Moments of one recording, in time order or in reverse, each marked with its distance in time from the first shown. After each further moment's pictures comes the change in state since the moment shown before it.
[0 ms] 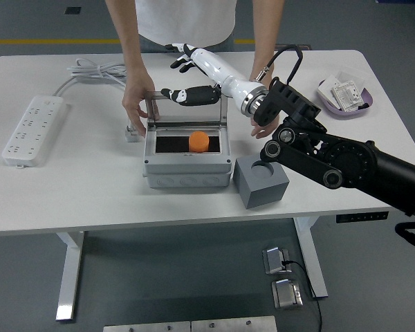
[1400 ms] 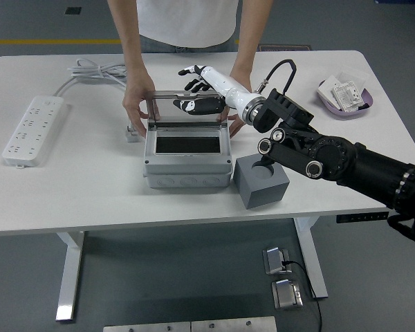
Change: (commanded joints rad) left arm -0.013 0.011 -0.022 -0.001 0.044 -0.006 0.005; right arm 0.035 0.067 -0.184 -0.232 0.187 0.010 0.076
